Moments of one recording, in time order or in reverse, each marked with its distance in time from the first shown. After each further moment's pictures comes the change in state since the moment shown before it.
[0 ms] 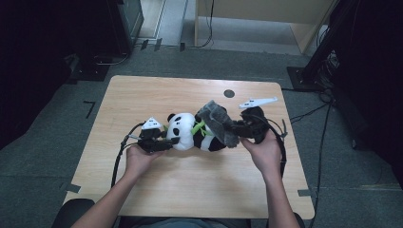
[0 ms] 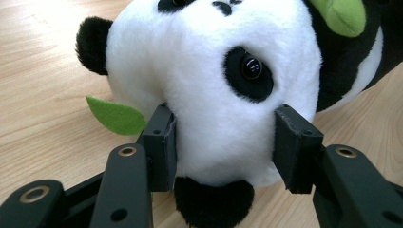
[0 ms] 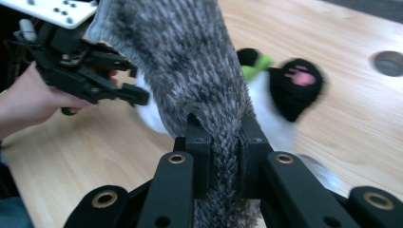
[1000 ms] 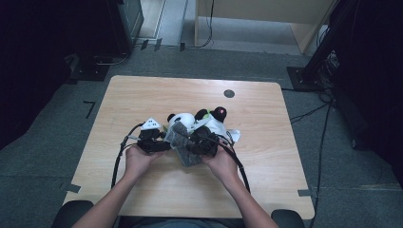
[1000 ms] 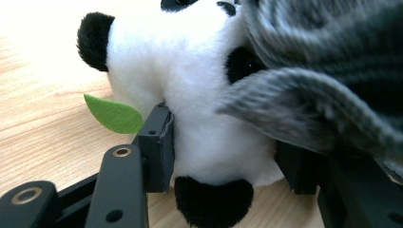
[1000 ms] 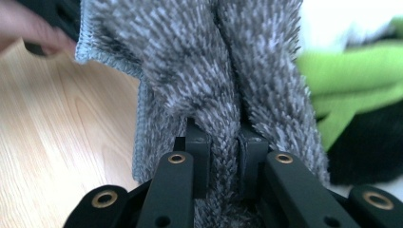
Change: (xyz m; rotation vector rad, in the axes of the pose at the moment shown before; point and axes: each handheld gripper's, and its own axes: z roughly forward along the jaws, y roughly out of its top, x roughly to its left) left arm 0.002 -0.003 -0.001 0.003 -0.005 -0.004; right arm 0.063 -0.025 0.132 0.214 0.041 -0.185
